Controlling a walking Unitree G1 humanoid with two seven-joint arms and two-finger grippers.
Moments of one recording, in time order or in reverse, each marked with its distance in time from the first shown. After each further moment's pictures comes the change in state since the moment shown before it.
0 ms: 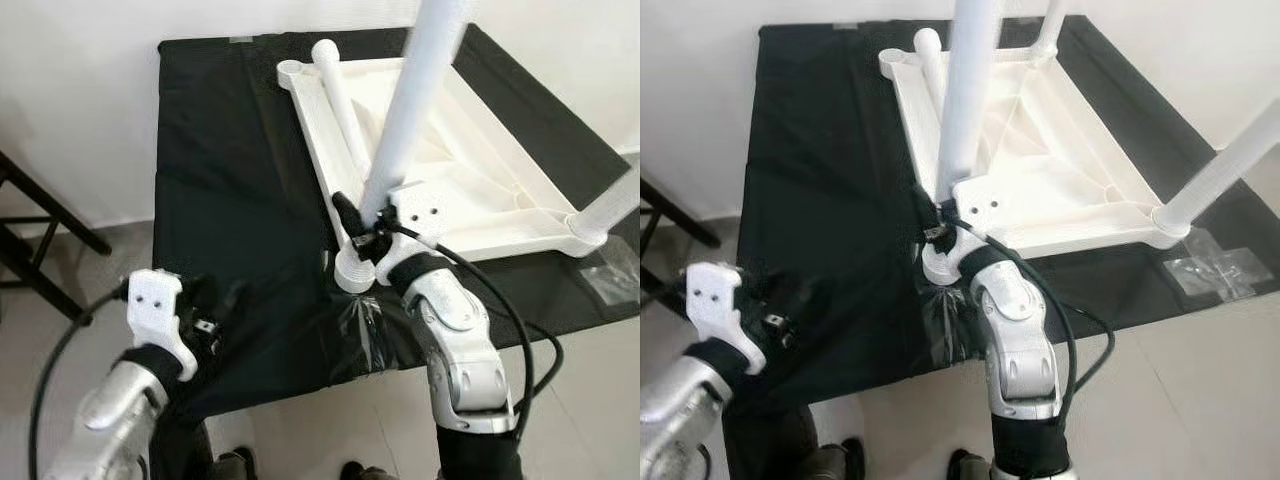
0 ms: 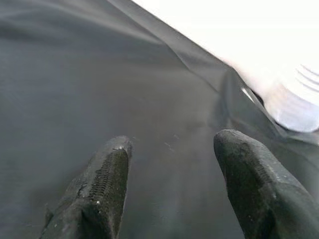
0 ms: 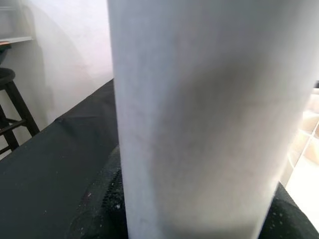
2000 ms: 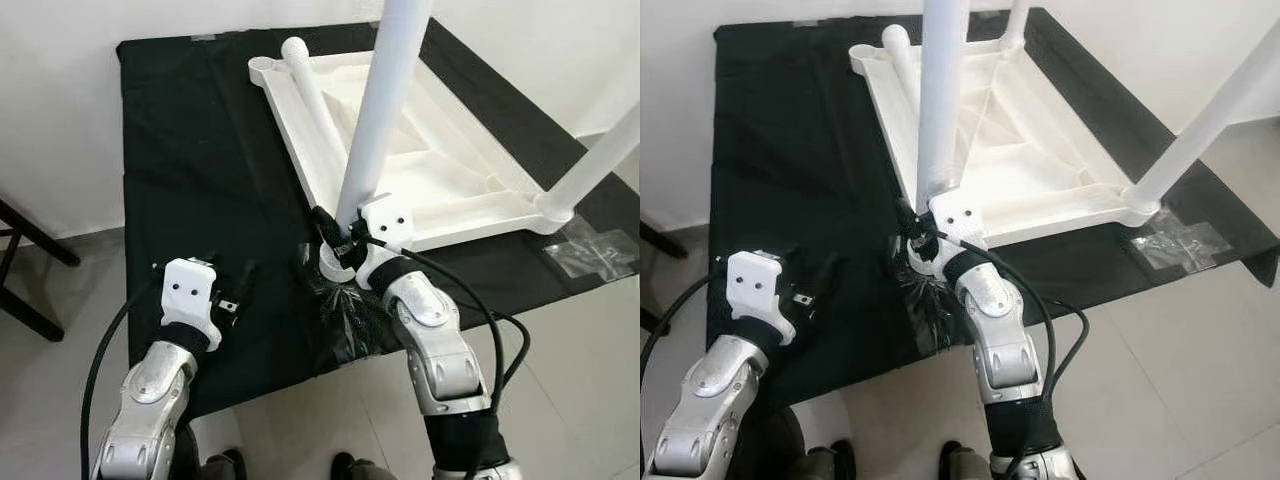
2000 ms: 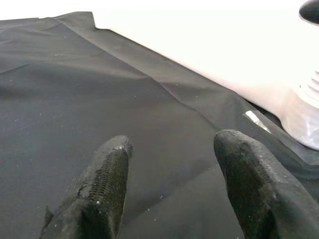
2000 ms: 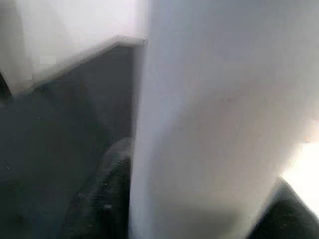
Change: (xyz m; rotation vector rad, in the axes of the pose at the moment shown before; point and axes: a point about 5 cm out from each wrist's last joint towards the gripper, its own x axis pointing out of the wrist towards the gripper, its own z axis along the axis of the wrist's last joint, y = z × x) left arm 0.033 0.002 -0.006 0.137 -0.138 0.144; right arm 0.019 -0.006 -0.029 -0.105 0.071 0.023
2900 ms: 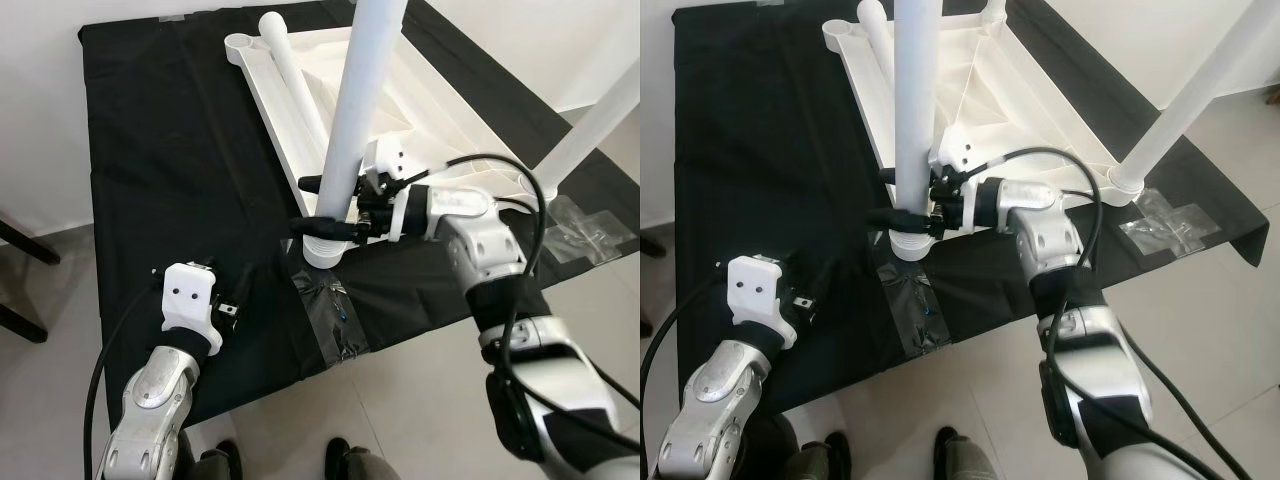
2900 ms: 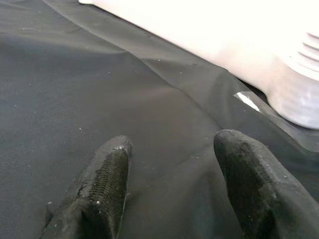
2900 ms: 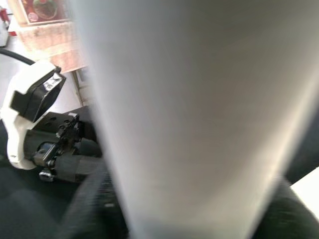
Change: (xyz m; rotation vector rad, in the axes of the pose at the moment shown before) left arm -0.002 -0.004 -0.003 -0.017 0.011 0.007; right arm 0.035 -0.047 0.052 -0.038 -0.089 0.950
